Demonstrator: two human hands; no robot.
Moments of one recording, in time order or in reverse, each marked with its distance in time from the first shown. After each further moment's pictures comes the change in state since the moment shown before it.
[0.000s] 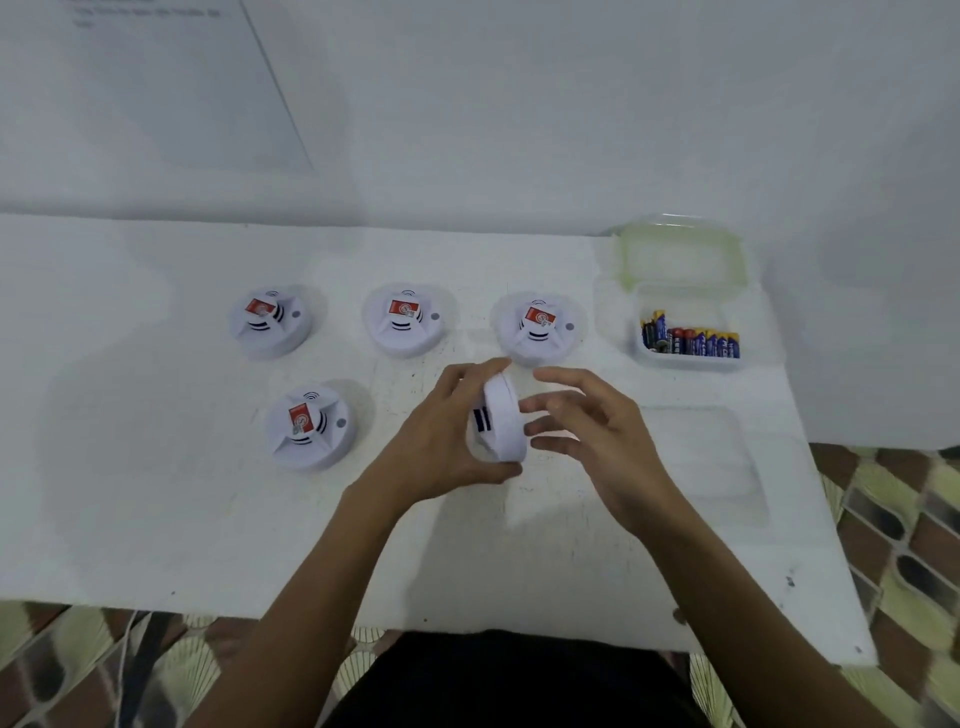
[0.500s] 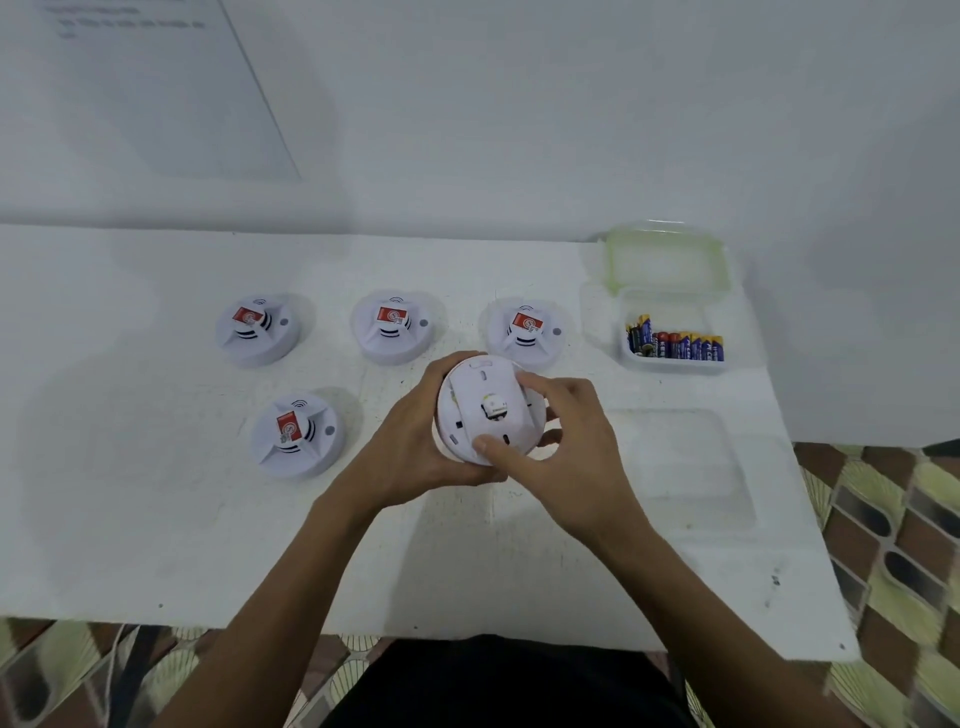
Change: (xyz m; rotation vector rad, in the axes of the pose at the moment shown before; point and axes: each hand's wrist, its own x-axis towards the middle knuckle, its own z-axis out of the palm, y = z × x) left_hand -0.006 0.012 -0.017 -0.341 0.043 0.049; right_hand -0.014 -0.002 0.022 -0.427 0.135 -0.148
